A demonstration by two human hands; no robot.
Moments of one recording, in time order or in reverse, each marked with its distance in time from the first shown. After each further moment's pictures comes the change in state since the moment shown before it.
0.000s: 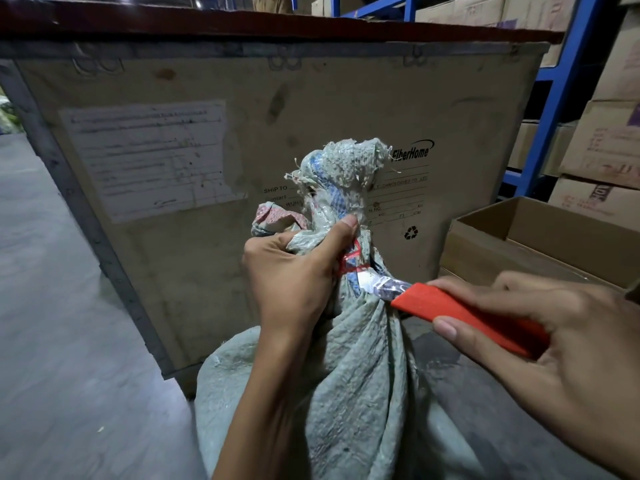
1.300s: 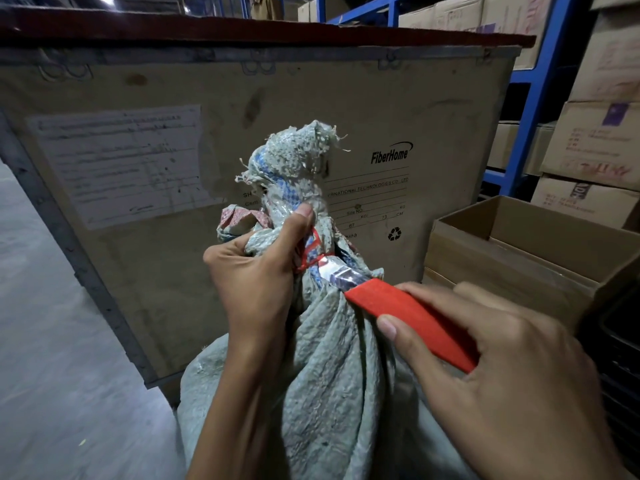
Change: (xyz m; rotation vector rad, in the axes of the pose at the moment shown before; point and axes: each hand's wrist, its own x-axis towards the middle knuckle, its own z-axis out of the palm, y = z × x) left_hand -0.001 0.003 0.009 -0.119 0.080 0.097; right_hand -0.017 -0.015 0.028 0.111 0.262 0.020
